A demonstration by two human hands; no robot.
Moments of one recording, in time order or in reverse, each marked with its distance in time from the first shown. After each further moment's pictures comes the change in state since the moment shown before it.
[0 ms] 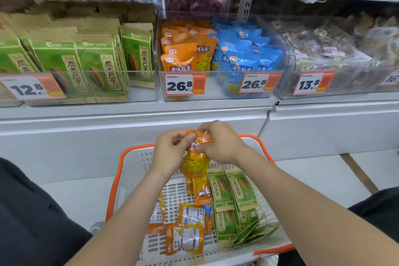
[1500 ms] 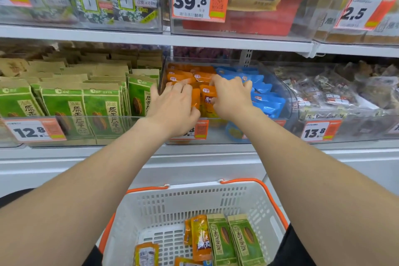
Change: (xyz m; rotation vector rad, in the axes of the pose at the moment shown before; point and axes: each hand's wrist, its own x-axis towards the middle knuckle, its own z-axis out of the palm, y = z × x) left_hand 0.124 0.172 -0.025 1.299 0.057 0.448; right_hand 0.111 -0.073 -0.148 -0.523 0.456 -0.064
